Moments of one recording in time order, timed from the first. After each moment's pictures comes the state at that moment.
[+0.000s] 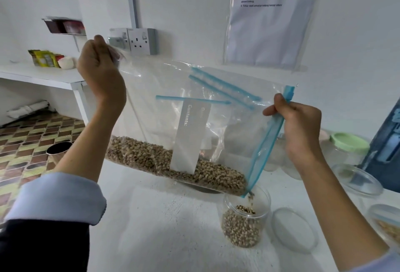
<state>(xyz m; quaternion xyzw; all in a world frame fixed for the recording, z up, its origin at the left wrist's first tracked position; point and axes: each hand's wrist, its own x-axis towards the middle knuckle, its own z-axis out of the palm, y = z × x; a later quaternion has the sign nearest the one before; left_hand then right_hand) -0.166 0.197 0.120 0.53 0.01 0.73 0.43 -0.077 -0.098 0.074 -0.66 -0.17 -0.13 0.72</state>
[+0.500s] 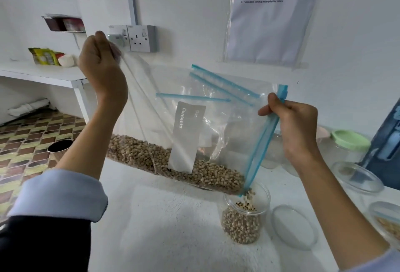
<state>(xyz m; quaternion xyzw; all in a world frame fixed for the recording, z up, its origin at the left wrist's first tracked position) -0.167 0.195 0.122 0.54 0.00 0.73 0.43 -0.083 -0.094 0.068 -0.66 -0.19 -0.14 0.71</state>
